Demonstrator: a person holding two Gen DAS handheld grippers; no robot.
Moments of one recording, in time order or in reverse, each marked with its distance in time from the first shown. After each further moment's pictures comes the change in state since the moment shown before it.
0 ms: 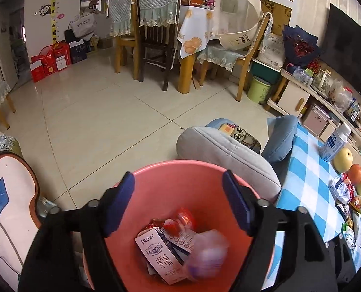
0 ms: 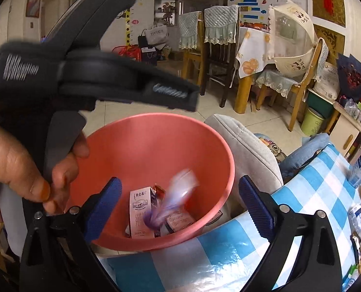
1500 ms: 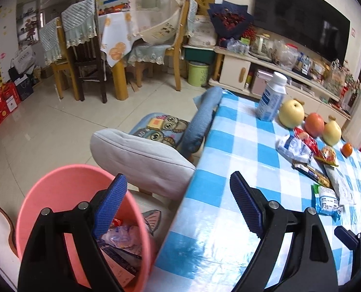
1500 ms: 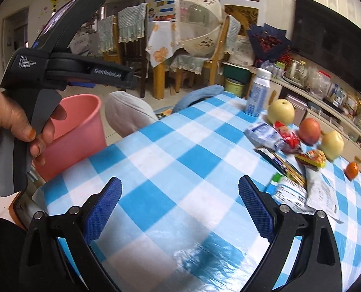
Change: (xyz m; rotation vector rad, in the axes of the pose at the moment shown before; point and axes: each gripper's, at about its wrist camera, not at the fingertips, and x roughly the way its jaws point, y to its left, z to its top) left arm -0.010 -0.151 -0.046 0.307 0.005 -0.229; right arm -0.128 -0.090 -0.119 0.279 0.010 -0.392
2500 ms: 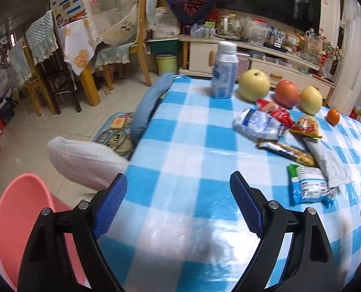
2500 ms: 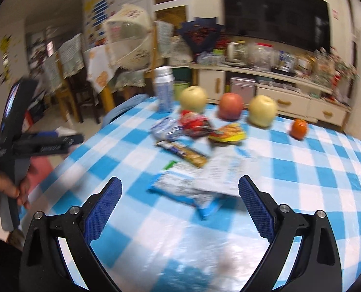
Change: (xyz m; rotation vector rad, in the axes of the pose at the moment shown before) left arm 0.020 -0.101 -0.013 0.170 0.021 -0.079; right arm -0.058 -0.159 -0.035 0.322 -0.060 -0.170
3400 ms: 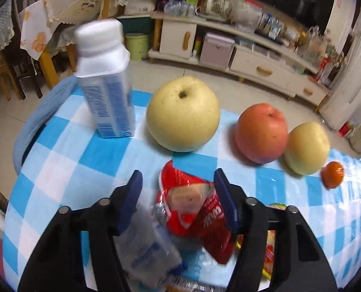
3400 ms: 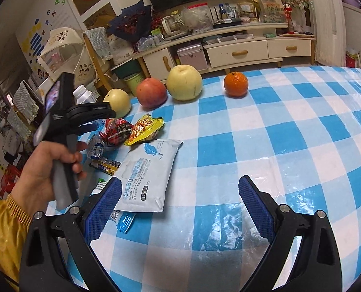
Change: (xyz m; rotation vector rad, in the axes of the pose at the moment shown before) left arm 0.171 -0.171 0.121 -0.078 0.176 -0.098; right arm 0.014 -0.136 0.007 0.374 0.132 -0.058
